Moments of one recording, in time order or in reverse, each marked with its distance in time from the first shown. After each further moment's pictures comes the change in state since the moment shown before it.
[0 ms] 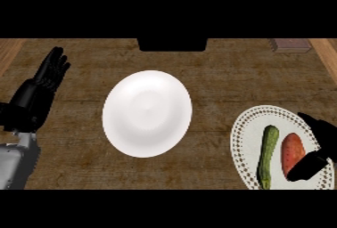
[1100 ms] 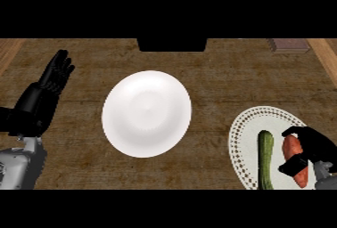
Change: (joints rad) left arm 0.024 -0.085 0.033 -0.063 -0.093 -0.035 0.037; right arm 0.036 0.189 -0.047 0.235 0.310 -0.024 -0.210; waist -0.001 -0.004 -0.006
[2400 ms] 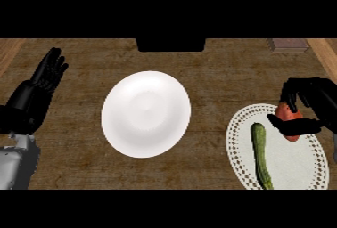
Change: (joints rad) left arm -0.011 0.007 0.055 0.023 0.007 -0.048 0.002; right arm -0.203 -0.059 -0.101 -0.105 -0.007 -0.140 -0.771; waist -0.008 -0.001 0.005
